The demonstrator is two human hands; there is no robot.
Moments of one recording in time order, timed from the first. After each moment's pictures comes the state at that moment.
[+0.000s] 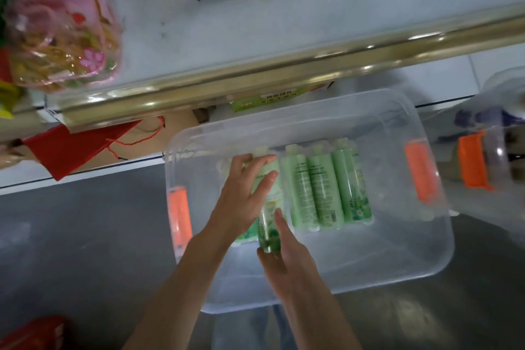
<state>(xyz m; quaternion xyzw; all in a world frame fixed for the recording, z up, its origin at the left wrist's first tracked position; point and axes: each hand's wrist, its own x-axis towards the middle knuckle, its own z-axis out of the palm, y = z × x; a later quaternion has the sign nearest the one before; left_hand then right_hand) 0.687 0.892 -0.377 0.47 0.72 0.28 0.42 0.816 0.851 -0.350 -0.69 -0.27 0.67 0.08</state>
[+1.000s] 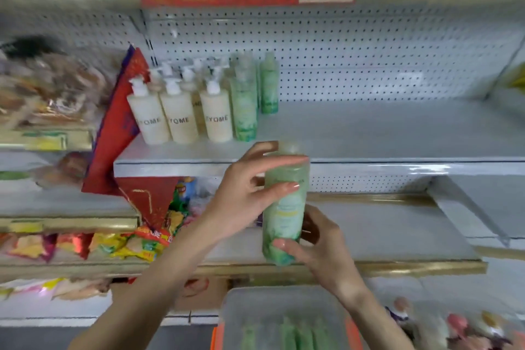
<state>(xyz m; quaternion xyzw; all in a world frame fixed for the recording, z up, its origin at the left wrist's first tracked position) 0.685 0.904 0.185 0.62 0.51 0.54 0.25 0.840 0.951 0.103 -0.33 -0.71 0.53 0.33</state>
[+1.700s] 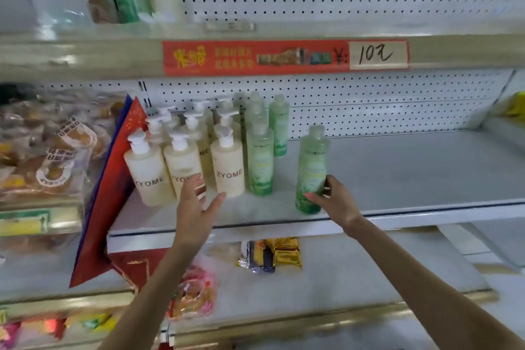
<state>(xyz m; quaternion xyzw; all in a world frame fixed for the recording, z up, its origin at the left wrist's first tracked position) 0.492 0.994 0.130 0.41 0.69 0.59 0.13 0.731 1.139 0.136 -0.46 -0.68 0.46 0.33</state>
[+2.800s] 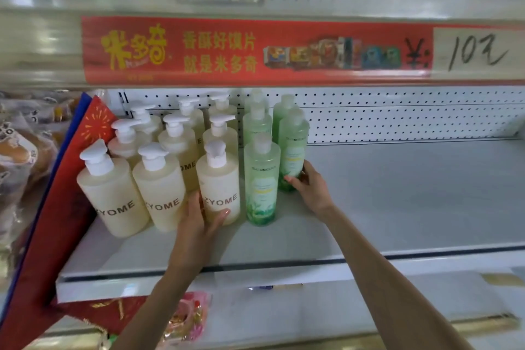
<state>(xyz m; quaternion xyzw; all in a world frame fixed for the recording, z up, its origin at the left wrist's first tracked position) 0.458 1.067 0.089 0.46 0.71 0.52 0.12 0.638 1.260 0.099 -0.40 -0.71 0.45 0.37</state>
